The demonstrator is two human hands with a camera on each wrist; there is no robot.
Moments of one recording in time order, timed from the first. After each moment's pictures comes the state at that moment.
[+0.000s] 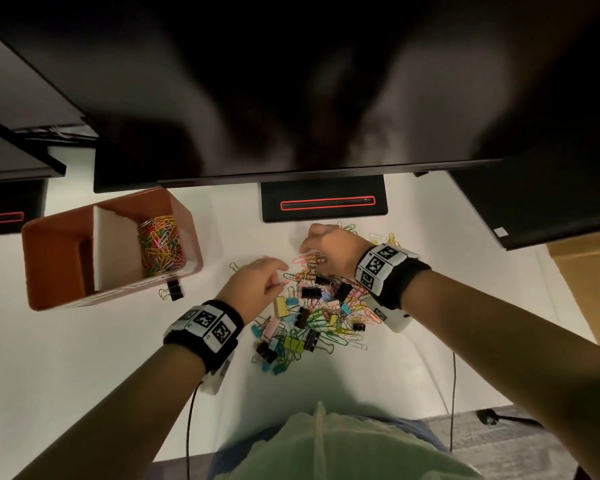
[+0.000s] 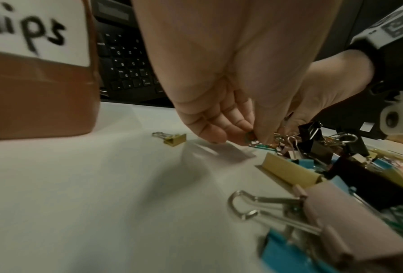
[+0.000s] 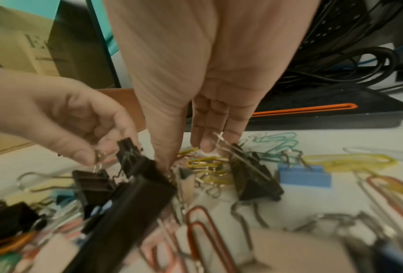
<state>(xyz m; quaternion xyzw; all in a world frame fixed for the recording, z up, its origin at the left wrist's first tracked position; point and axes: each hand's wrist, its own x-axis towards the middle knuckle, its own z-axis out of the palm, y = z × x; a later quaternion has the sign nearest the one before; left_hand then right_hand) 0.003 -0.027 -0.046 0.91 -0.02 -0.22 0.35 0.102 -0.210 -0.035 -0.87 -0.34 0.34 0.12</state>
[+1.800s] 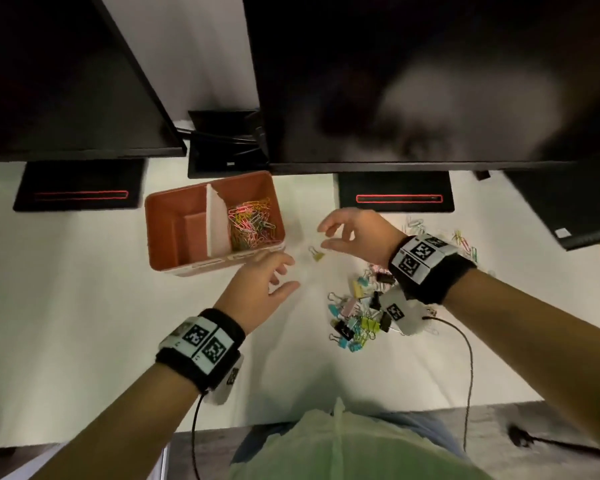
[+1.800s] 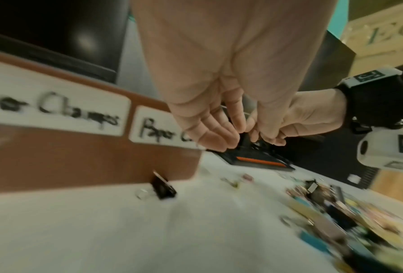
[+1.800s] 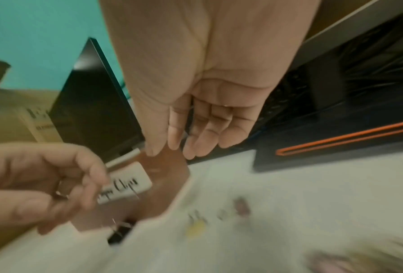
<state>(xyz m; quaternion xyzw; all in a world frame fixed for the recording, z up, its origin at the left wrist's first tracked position) -0.073 0.085 0.010 0.91 0.04 -0.13 0.40 0.053 -0.106 0.026 -0.88 -0.27 0.27 0.29</state>
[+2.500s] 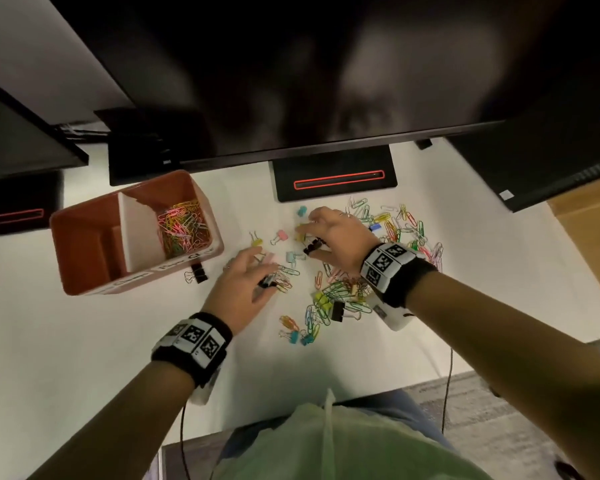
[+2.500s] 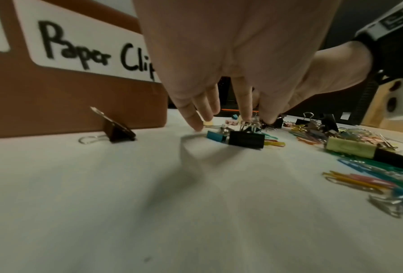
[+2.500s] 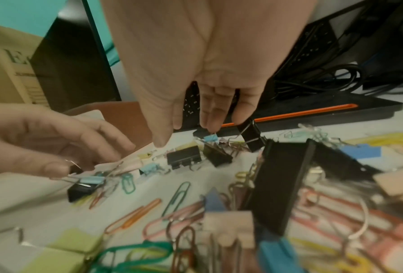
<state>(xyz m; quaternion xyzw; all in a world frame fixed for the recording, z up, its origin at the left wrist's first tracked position) -0.053 0.023 -0.037 0.94 -0.04 -0.17 0.29 0.049 -0.188 -0.025 -0.91 -0.30 0.24 0.14</state>
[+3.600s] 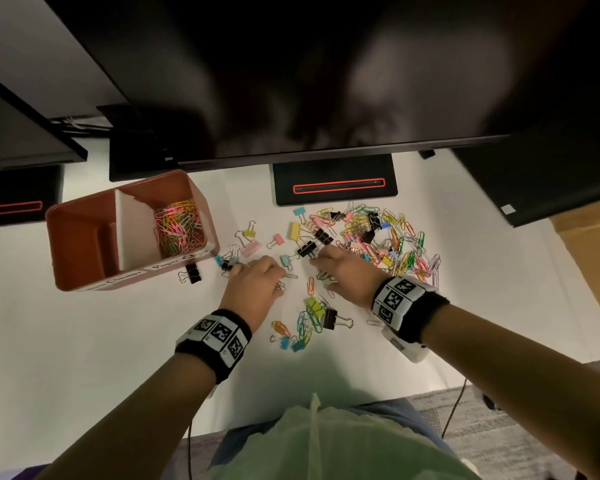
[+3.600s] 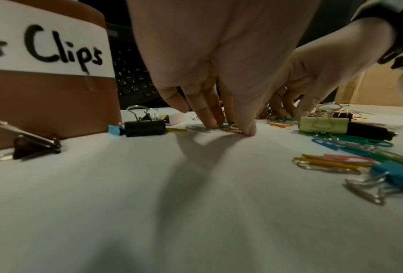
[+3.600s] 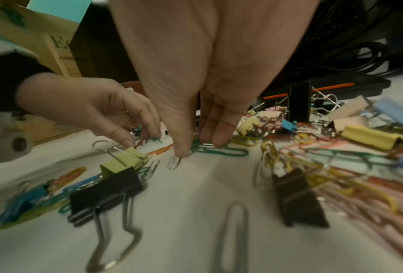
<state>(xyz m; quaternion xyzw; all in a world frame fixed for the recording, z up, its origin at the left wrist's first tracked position) -0.041 -0.012 -0.049 0.97 -0.07 -0.17 0.16 0.022 -0.213 -0.039 -0.88 -0.33 0.33 0.13</state>
